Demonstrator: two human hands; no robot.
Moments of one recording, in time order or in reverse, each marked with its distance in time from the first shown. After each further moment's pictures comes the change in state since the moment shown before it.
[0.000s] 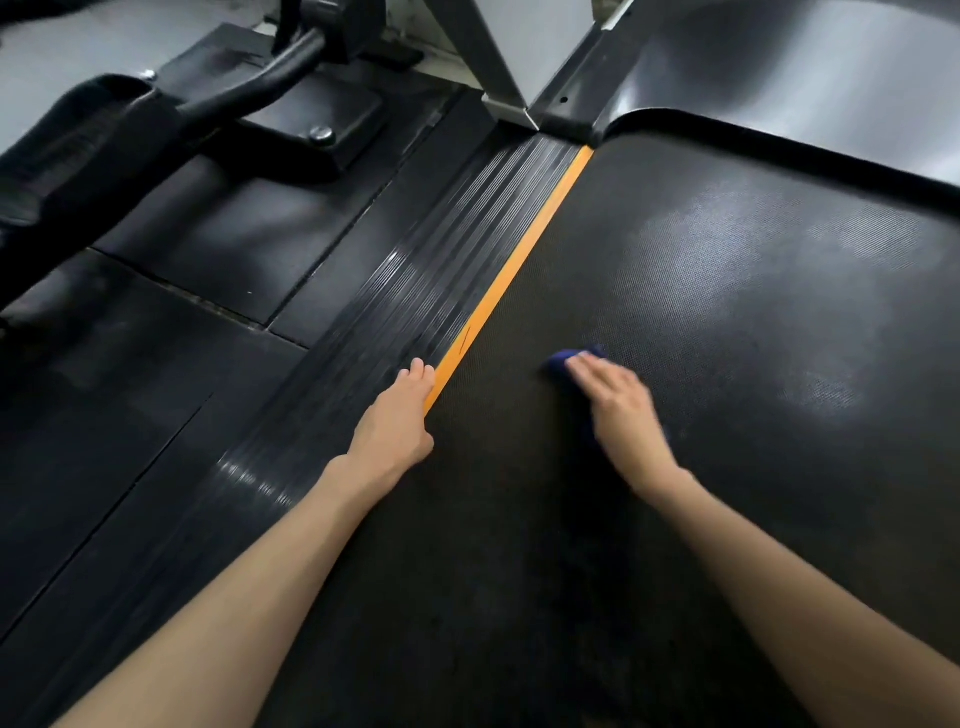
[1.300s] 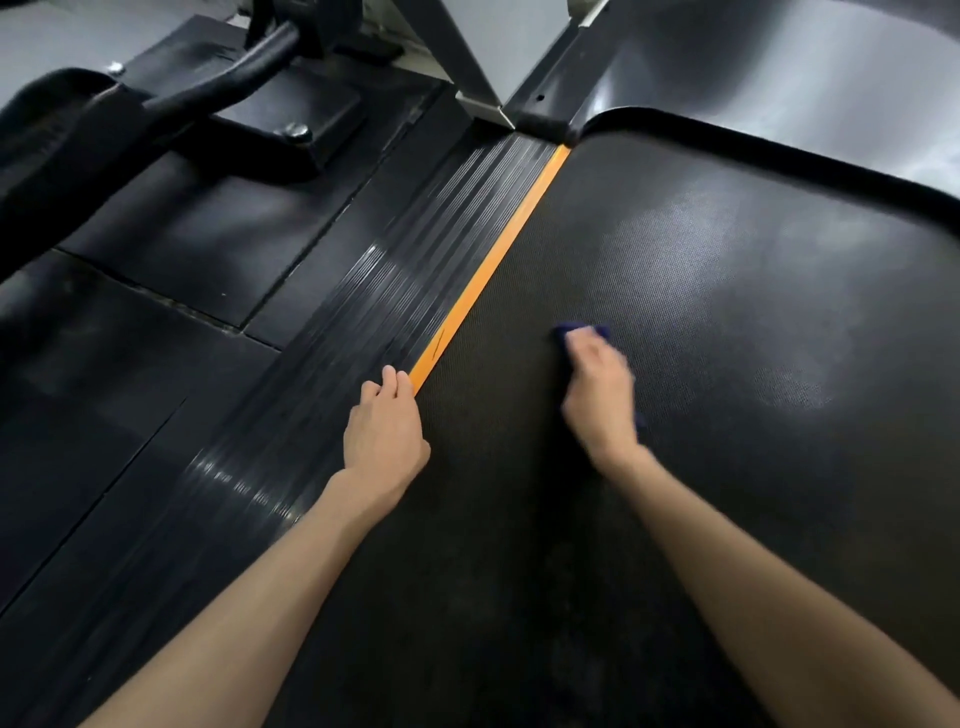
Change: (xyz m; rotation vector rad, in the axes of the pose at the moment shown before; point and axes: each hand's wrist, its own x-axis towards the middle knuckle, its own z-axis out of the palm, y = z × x) left_hand 0.003 0.020 0.010 0.125 0.077 -0.075; right_hand 0.034 -0.008 -0.004 0.045 0.093 0.288
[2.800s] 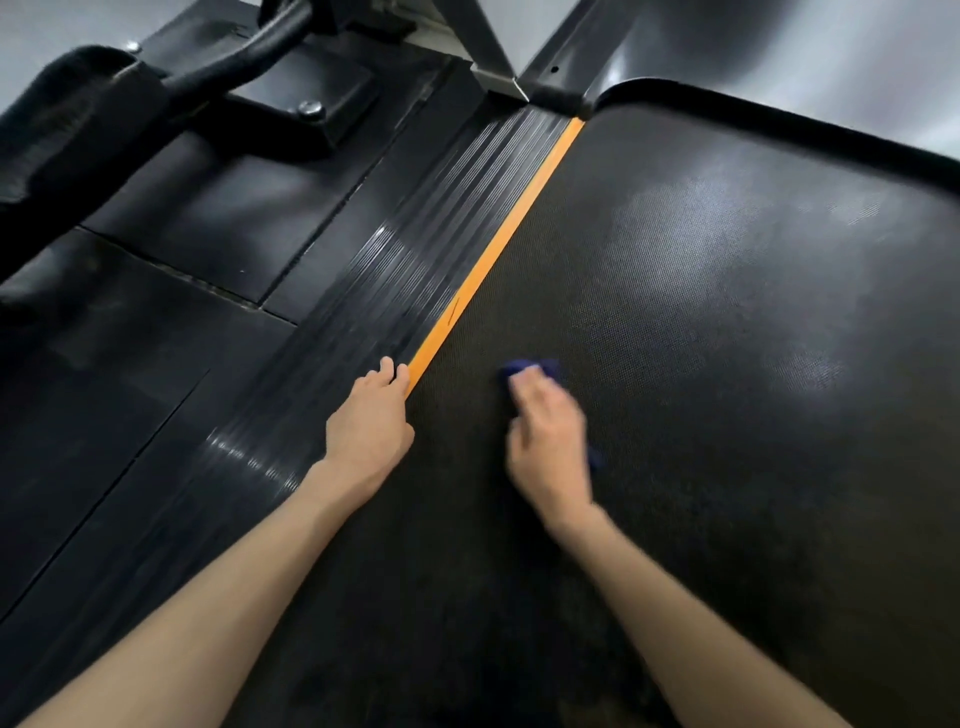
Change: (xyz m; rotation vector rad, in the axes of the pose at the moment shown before) left_hand -0.030 -0.033 0.007 -0.008 0.031 0.024; right_hand -0.103 -0.056 0.022 0.033 0.022 -0.087
